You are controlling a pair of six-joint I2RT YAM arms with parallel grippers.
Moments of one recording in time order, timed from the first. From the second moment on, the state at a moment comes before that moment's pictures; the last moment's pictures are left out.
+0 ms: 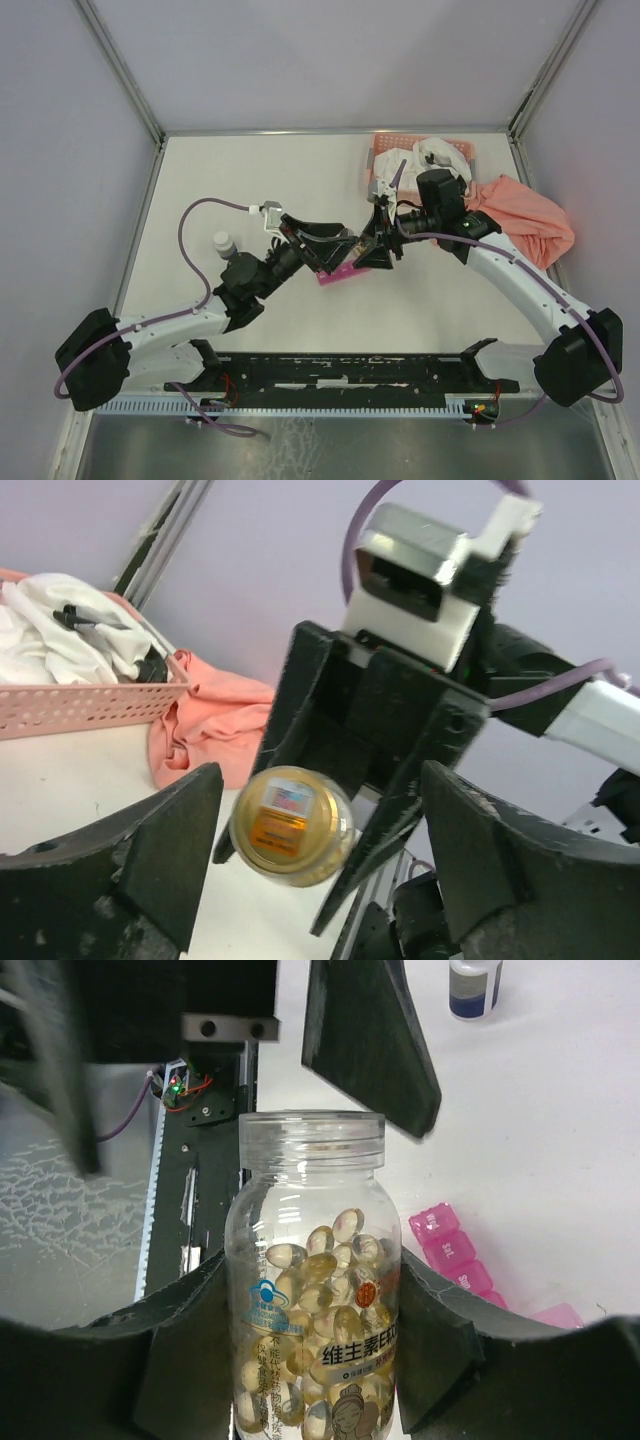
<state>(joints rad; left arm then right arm) -0.92 1.13 0.51 0.94 -0.01 -0.69 0.47 1.25 1.05 -0.42 -1.05 -0.30</state>
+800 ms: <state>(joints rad) -0.99 0.94 0.50 0.65 -0.32 -0.85 0.46 1.26 1.05 -0.49 -0.99 -0.36</state>
